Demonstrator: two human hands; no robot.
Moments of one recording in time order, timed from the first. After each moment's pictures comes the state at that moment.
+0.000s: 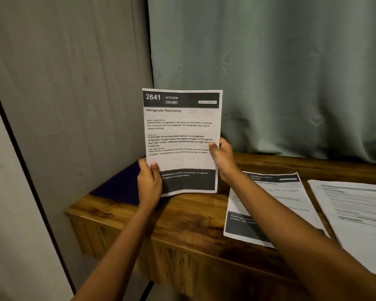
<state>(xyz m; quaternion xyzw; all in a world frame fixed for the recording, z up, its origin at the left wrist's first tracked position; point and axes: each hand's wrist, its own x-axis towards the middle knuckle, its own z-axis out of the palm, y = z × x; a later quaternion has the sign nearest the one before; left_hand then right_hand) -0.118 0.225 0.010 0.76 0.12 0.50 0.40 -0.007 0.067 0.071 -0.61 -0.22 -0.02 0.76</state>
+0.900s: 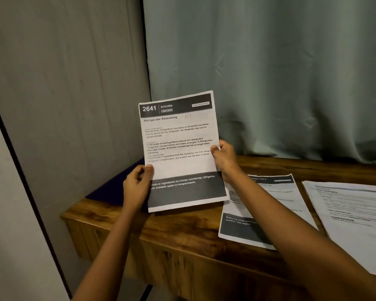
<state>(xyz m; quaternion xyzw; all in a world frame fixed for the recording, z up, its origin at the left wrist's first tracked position) -0.141 0.236 0.018 0.74 0.09 0.43 0.51 -0.007 0.048 0.080 -0.70 -0.18 -0.05 0.69</state>
